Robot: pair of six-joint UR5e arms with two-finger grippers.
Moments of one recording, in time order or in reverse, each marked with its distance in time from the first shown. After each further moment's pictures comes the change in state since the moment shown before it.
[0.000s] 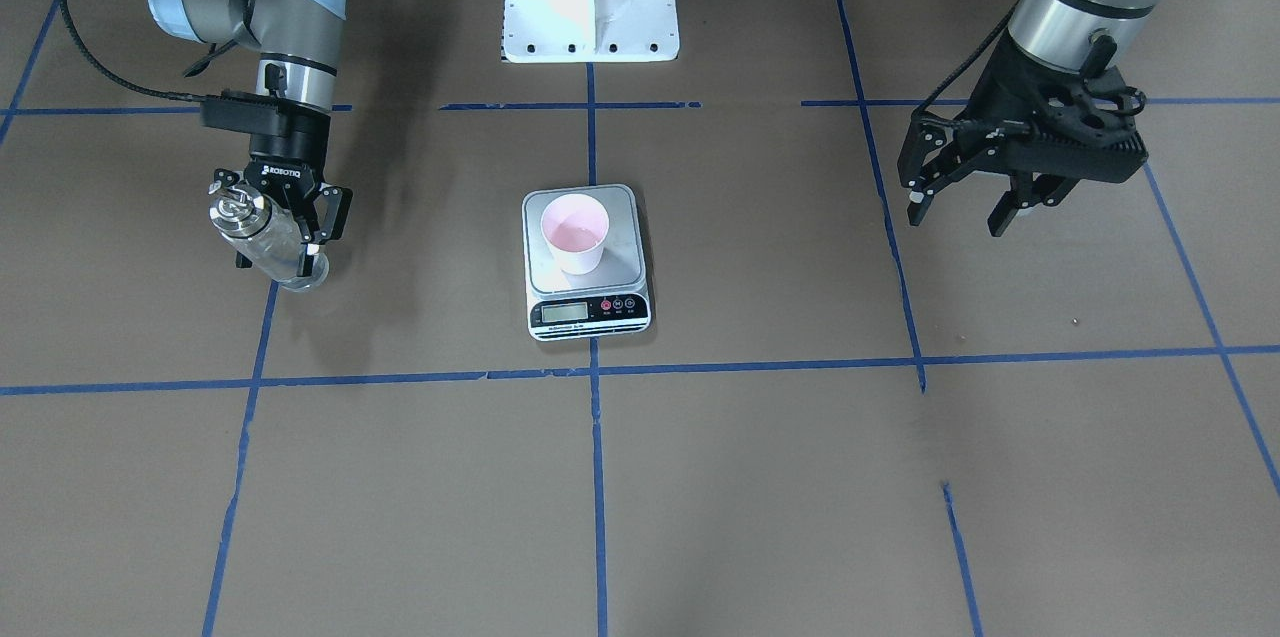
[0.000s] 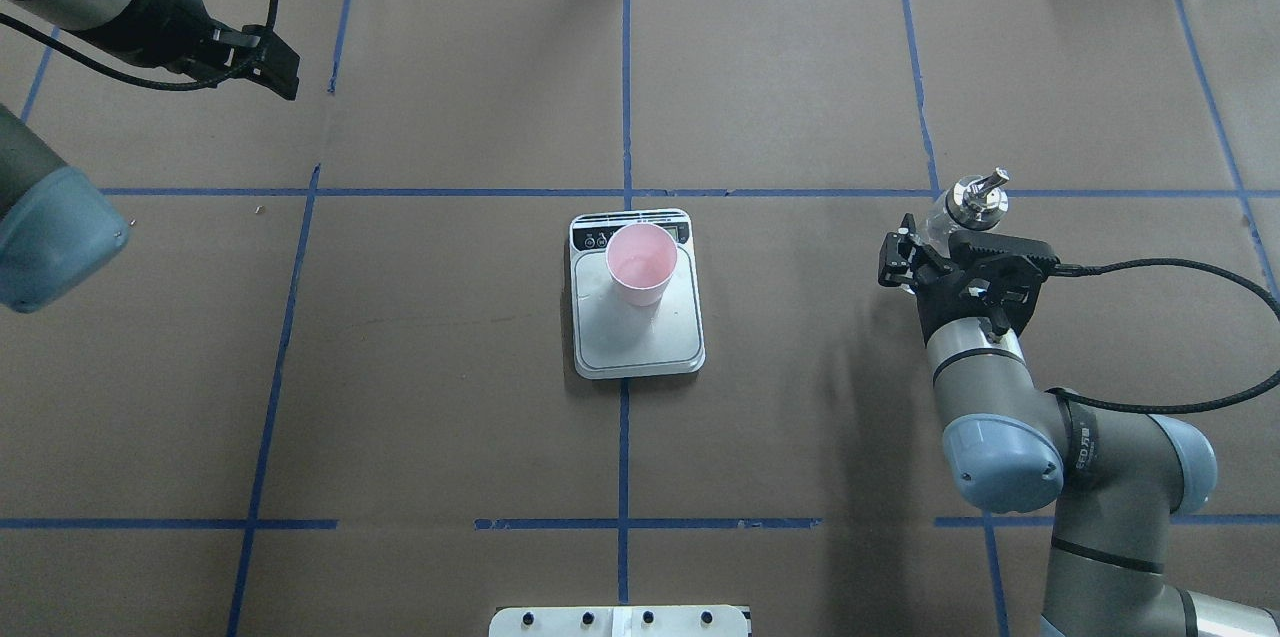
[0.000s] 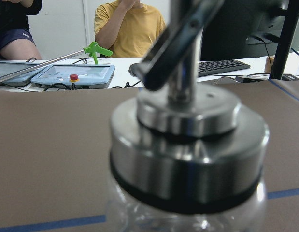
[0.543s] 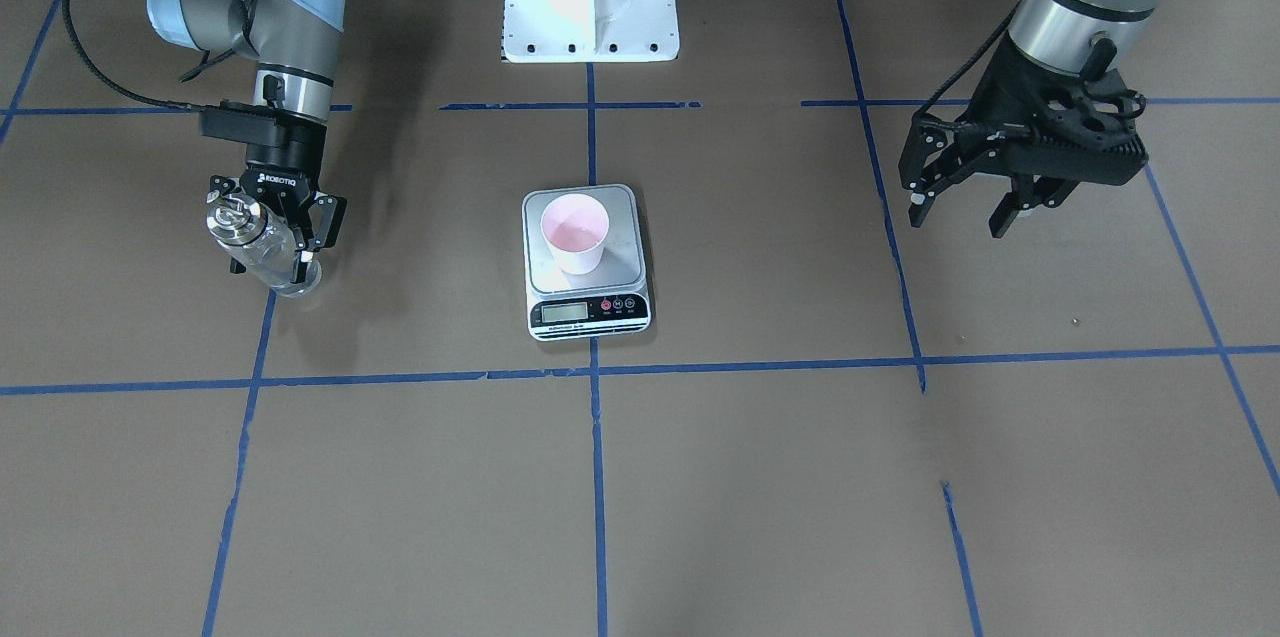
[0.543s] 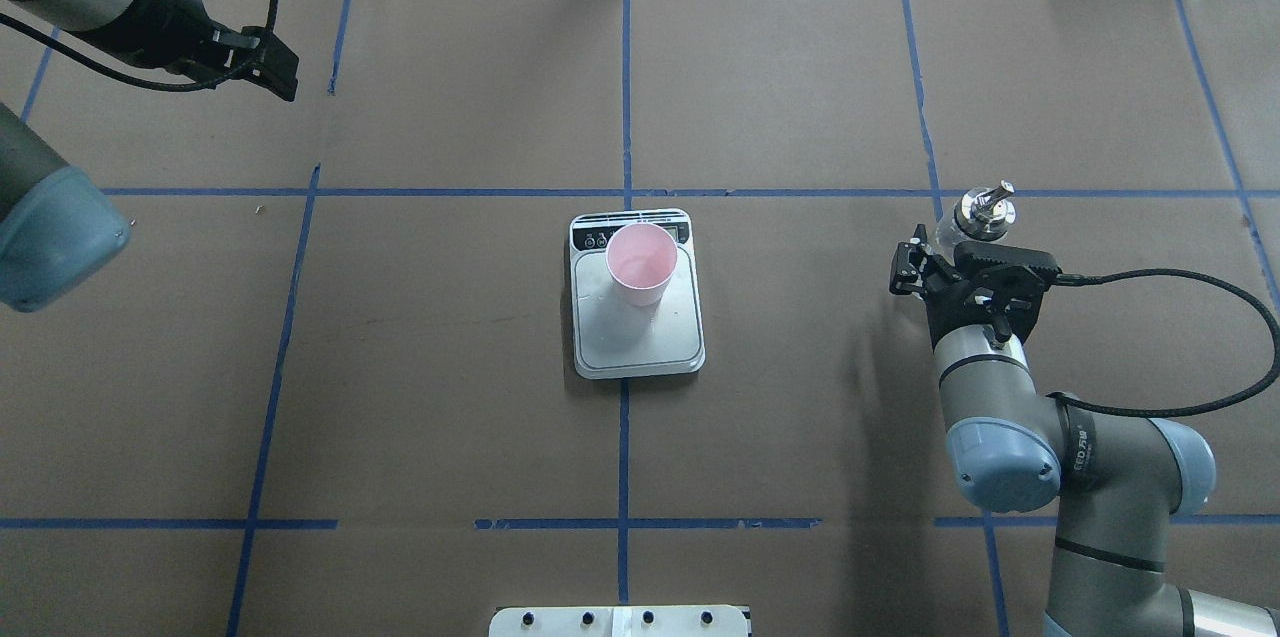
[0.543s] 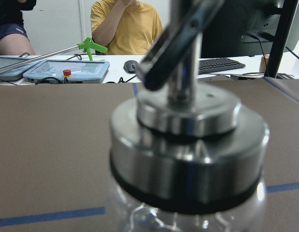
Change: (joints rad) left arm 0.000 0.001 0.004 0.001 0.003 0.002; right arm -0.002 0.000 -0.026 0.001 -0.003 0.011
